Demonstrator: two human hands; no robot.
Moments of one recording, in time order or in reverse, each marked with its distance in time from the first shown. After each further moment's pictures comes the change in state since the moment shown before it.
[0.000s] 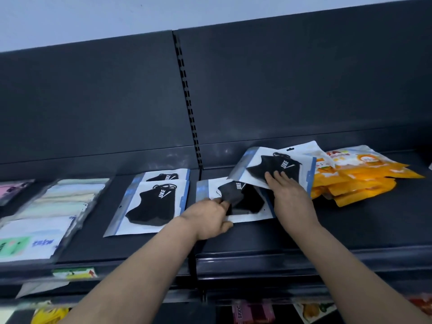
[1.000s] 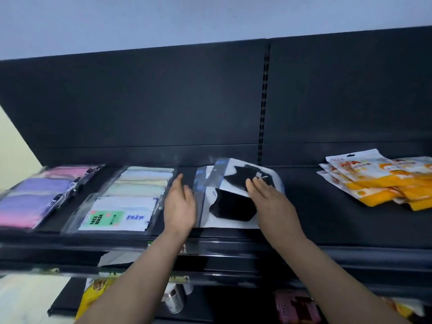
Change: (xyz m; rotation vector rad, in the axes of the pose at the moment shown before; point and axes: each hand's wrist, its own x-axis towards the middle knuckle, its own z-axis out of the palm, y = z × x) left_hand -0.147 -0.151 0.046 -0.967 0.926 -0.660; right_hand -0.019 -0.221 0.001 0.111 0.131 -0.254
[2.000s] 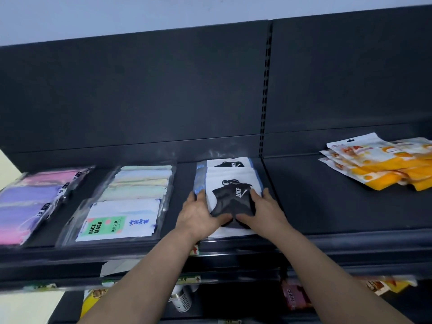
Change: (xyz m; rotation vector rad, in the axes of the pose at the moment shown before) left_hand 0.018 -0.040 0.012 0.459 -0.568 0.073; right_hand 0.010 -0.033 0.043 0.330 -0.561 0.596
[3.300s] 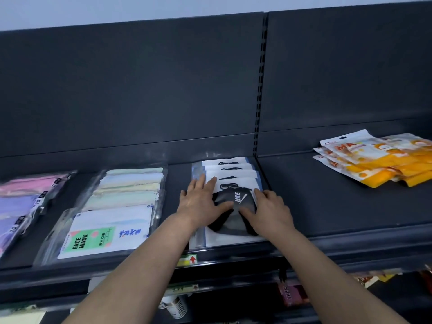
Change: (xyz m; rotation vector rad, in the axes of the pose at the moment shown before) left_hand 0.039 0.014 -0.014 0.217 -0.107 0.179; right_hand 0.000 -0.012 -0.009 -0.193 0.115 0.119
